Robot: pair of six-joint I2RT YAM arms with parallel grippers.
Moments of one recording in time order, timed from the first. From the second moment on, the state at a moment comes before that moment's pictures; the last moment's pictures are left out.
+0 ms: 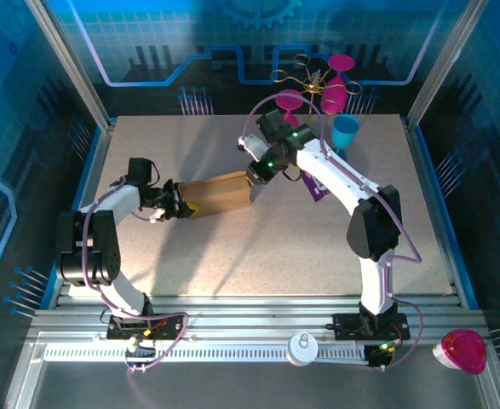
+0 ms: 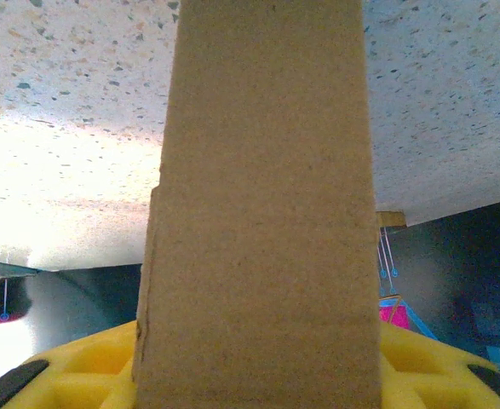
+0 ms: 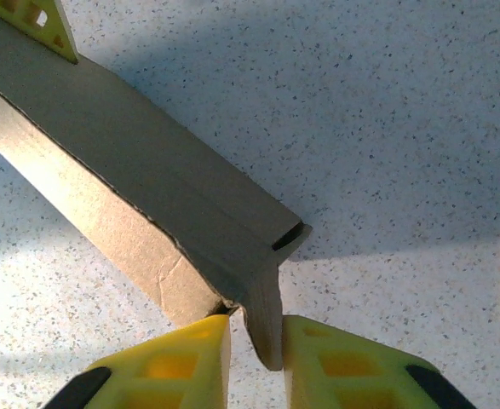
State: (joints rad) left arm 0.10 1.65 0.95 -0.44 0.82 -1.95; right arm 0.57 2.01 1.93 -0.99 -0.26 -0.23
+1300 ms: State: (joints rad) left arm 0.11 1.65 0.95 -0.45 0.82 -1.95; right arm 0.65 2.00 1.94 -0.96 -0.11 0.36
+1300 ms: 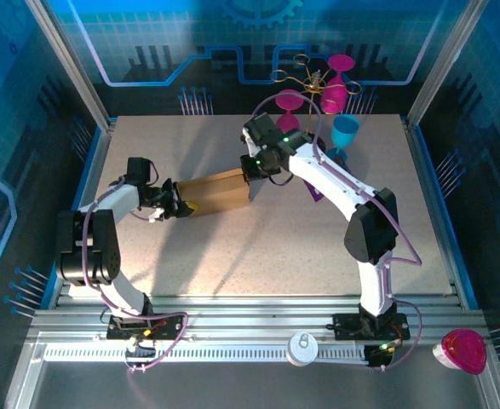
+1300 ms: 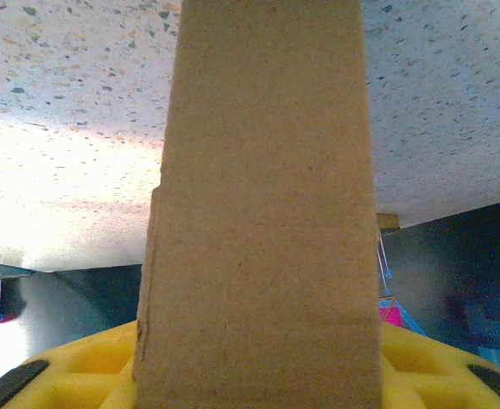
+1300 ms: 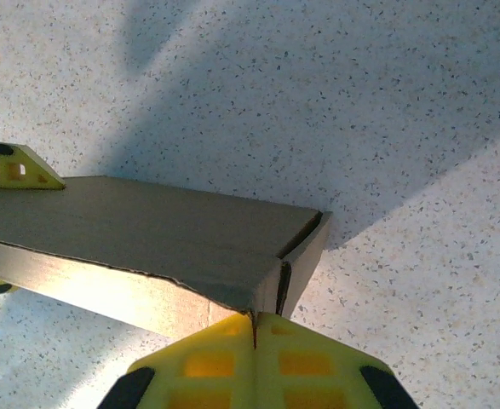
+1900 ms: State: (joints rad) left arm 0.11 1.65 0.95 -0.44 0.82 -1.97; right arm 0.69 1.90 1.72 -0.76 0.03 0.38
